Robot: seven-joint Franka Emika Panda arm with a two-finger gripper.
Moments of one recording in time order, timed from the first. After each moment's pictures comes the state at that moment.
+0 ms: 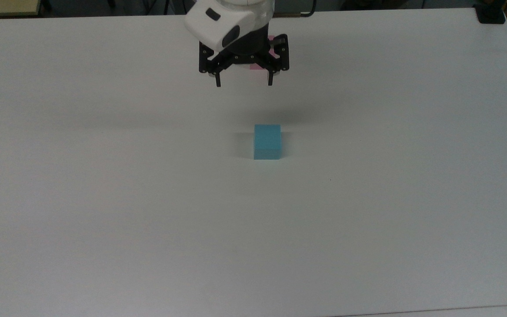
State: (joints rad) arm 0.19 0.23 -0.04 -1.52 0.00 1.77 0.09
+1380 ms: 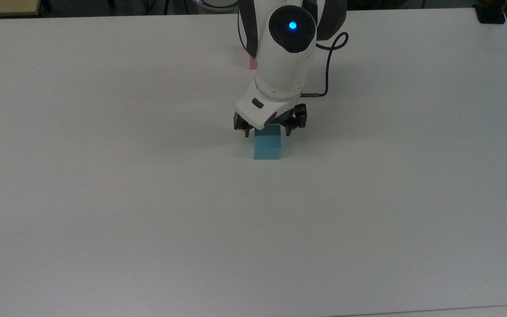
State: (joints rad) arm 0.27 0.41 -0.03 -1.73 -0.06 2.10 0.18
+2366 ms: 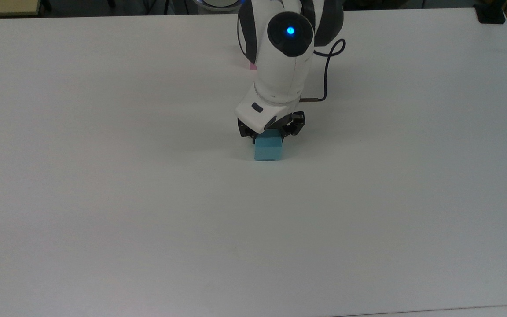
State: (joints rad) arm 0.27 0.41 -0.03 -1.74 -0.06 2.15 0.17
